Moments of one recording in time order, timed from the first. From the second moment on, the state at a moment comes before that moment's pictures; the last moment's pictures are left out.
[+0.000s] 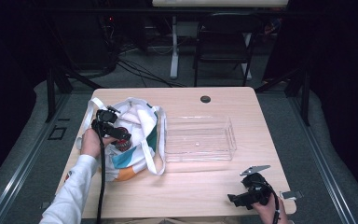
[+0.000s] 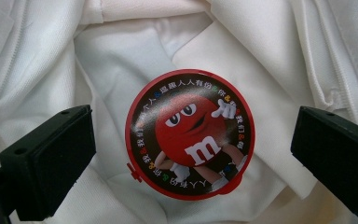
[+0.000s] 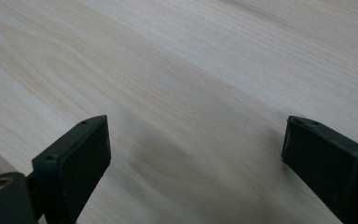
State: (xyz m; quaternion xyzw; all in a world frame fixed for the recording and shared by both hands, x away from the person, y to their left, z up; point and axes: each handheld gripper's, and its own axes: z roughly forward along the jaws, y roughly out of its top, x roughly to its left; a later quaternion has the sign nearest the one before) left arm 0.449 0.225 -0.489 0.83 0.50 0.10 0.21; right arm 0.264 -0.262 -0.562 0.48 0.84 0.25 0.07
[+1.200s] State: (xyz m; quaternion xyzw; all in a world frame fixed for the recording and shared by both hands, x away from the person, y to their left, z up) left arm 0.450 0.221 -0.499 0.84 0.50 0.11 0.18; right arm 0.264 -0.261 -0.562 0.48 0.84 0.25 0.07
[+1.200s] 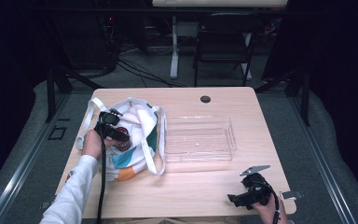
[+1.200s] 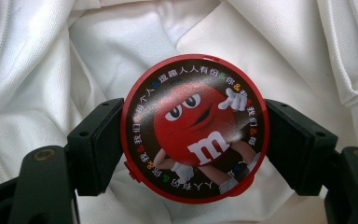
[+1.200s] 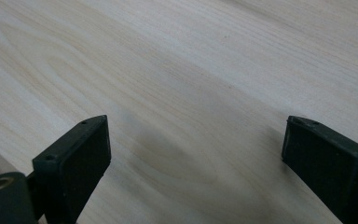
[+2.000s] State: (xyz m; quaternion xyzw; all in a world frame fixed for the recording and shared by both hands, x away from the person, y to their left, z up) left arm 0.450 0.223 -0.500 0.84 0.50 0.10 0.18; right arm 0.264 -0.261 -0.562 0.48 0.84 0.25 0.07
